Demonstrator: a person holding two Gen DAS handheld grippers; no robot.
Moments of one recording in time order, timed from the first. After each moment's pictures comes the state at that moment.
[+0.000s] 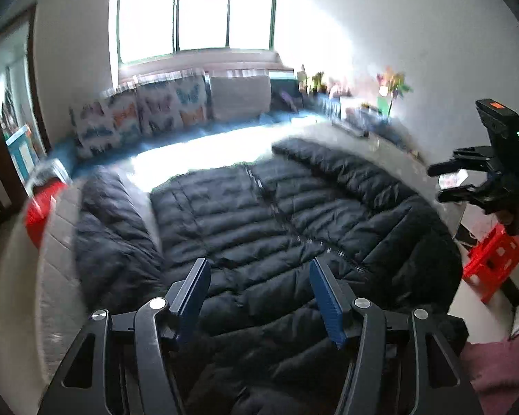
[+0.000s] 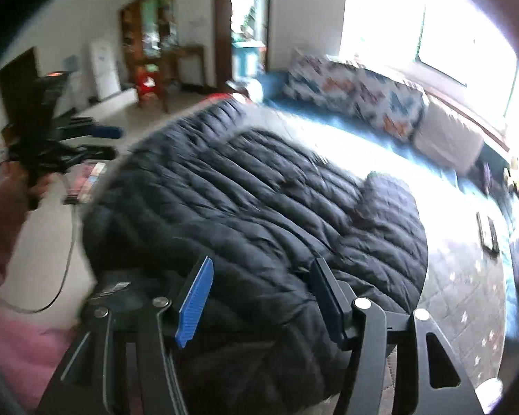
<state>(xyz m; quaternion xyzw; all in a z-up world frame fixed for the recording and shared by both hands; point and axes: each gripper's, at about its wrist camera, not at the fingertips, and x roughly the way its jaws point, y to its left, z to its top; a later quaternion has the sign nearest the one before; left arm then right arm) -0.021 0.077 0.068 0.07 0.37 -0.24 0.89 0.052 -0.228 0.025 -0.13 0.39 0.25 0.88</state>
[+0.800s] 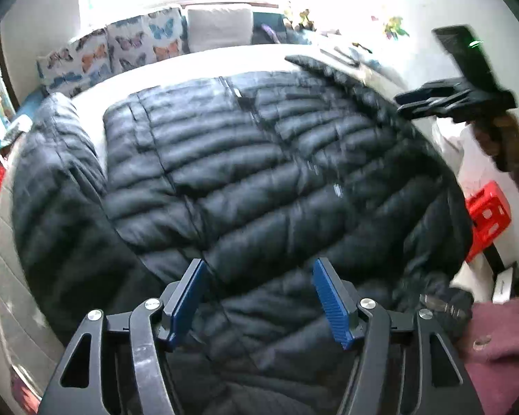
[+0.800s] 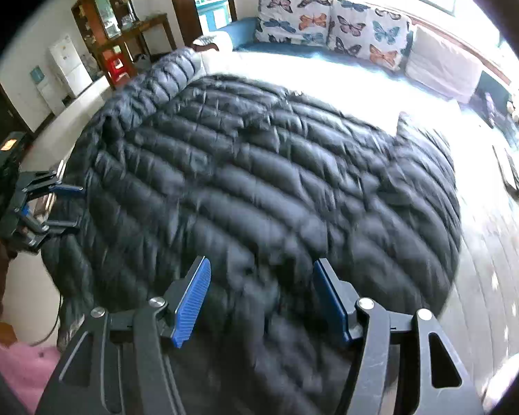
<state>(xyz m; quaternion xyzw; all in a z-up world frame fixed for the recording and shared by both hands) 0.008 0.065 -0.013 0.08 0.47 -0.27 0.83 0.113 -0.238 -0.034 -0.08 0.49 0.22 0.84</state>
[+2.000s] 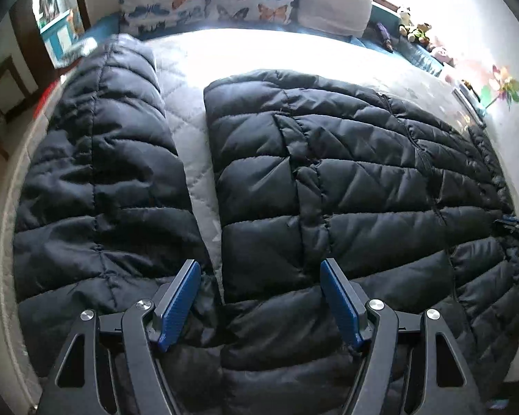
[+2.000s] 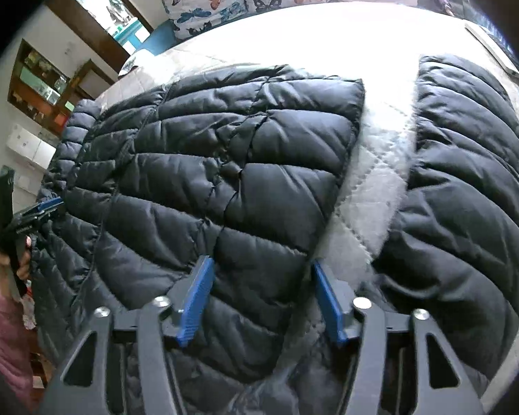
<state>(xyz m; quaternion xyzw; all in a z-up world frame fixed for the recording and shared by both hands) 0.216 0.122 -0.067 -0.01 0.56 -0.09 0.82 0.185 -0.344 -0.098 0.10 0.57 0.14 0.81</state>
